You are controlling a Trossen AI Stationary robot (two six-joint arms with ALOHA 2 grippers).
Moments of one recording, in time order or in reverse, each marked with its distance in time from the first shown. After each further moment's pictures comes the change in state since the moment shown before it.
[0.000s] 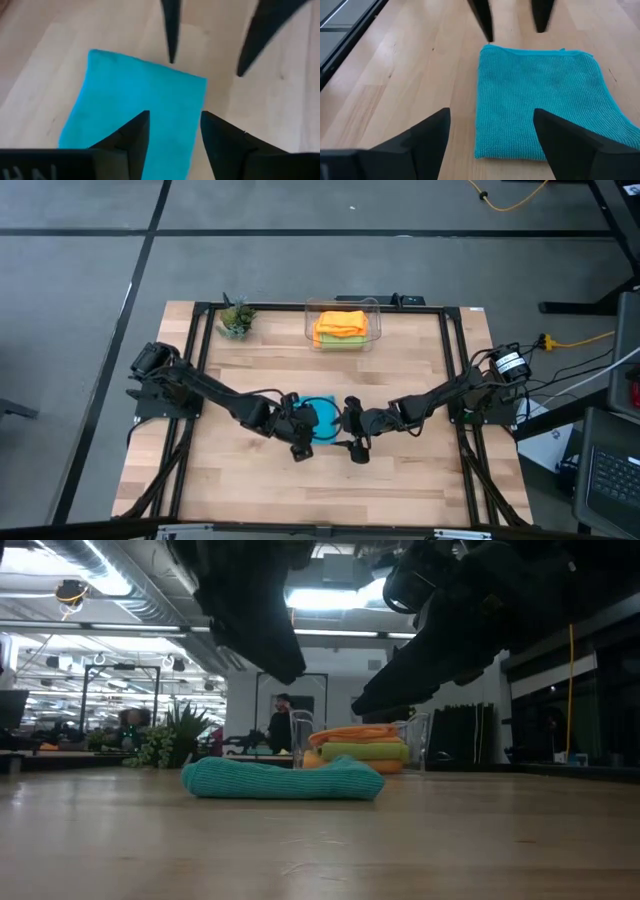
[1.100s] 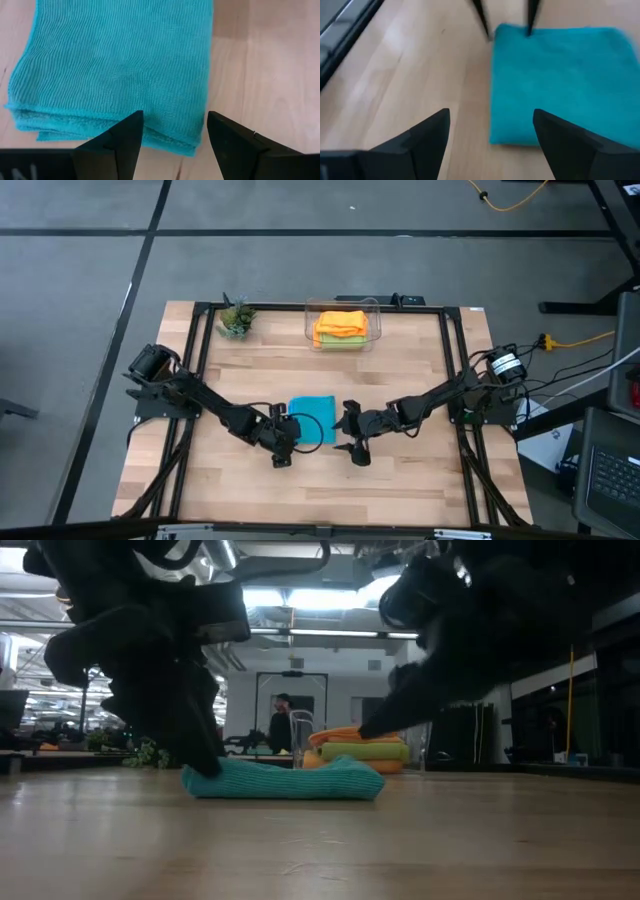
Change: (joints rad) left arm -0.077 -0.001 -0.318 0.258 0.023 0.060; right arm 0.002 0.026 0.002 -0.013 -0.065 0.051
